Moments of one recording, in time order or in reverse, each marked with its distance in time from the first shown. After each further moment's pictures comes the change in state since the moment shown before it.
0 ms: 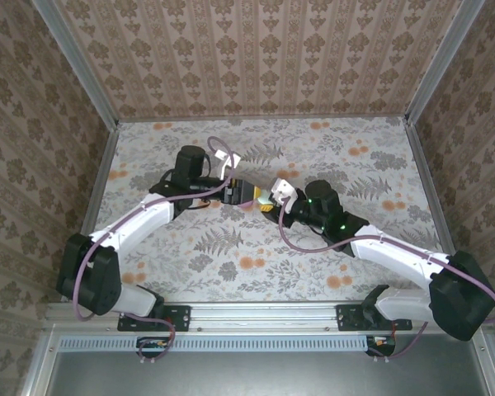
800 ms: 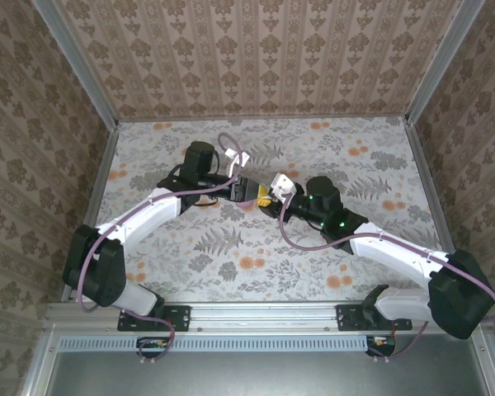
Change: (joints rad) left arm -0.034 0.053 0.051 0.000 0.043 -0.074; right arm -0.001 0.013 0.027 0.063 -0.017 -0.010
